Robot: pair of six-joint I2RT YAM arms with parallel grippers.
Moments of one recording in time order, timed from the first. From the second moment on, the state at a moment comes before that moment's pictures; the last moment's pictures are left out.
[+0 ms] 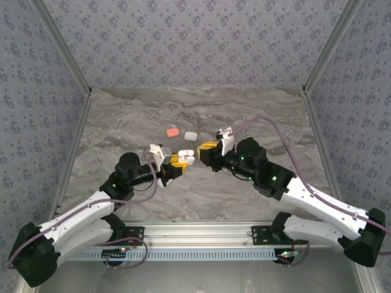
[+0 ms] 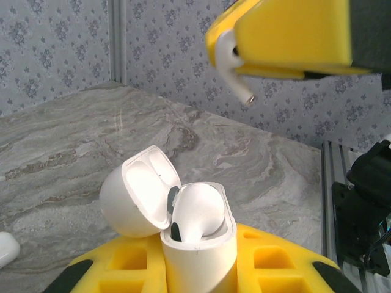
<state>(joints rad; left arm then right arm) -0.70 0.86 0.42 0.35 0.50 -0.11 0.93 0.98 0.85 -0.10 -0.01 0.38</state>
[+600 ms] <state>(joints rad) -0.70 0.86 0.42 0.36 0.50 -0.12 1.00 1.09 0.87 -0.04 0.06 0.38</state>
